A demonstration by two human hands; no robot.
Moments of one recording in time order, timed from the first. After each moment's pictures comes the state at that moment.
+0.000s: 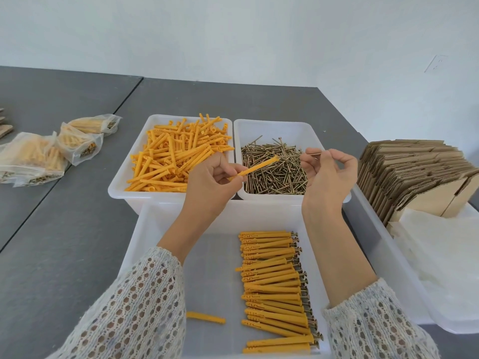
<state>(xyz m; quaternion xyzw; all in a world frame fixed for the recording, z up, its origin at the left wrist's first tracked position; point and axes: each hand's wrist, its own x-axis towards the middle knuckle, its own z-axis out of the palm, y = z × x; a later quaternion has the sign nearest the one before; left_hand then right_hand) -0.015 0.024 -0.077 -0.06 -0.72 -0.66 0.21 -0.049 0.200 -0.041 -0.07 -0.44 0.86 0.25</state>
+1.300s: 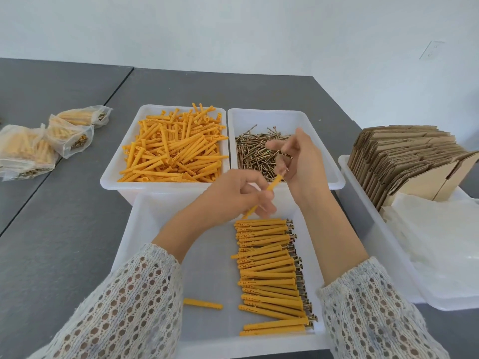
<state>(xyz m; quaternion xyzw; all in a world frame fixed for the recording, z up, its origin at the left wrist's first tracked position) 0.005 0.045 -0.062 -0.15 -0.78 -0.60 -0.12 -0.053 0.200 -0.040 0.01 -0.58 0.81 -0.02</state>
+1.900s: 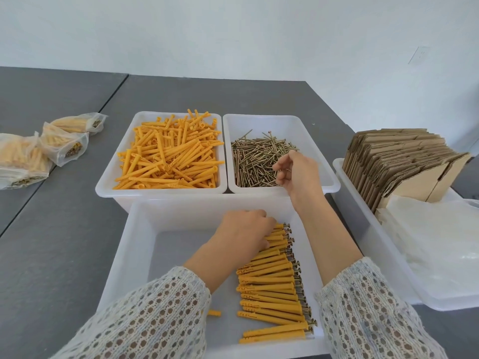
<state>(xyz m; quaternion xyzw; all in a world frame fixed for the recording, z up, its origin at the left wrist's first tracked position) 0.015 0.085 -0.100 -0.25 -0.97 -0.05 -0.04 -0.065 0.207 -0.058 -0.10 -0.64 0.76 0.01</state>
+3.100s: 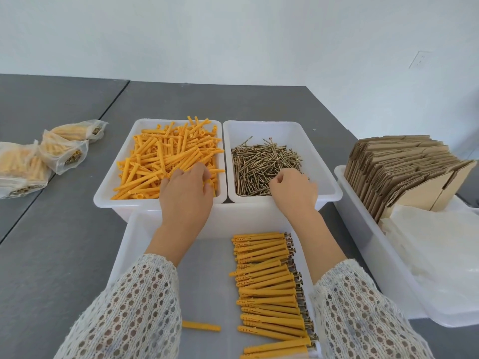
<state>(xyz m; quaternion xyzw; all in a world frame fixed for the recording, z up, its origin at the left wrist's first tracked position) -0.022 0.005 -0.092 0.08 -0.95 -0.19 0.23 -0.078 0.203 -0.083 -0.03 -0.97 0.21 0.09</state>
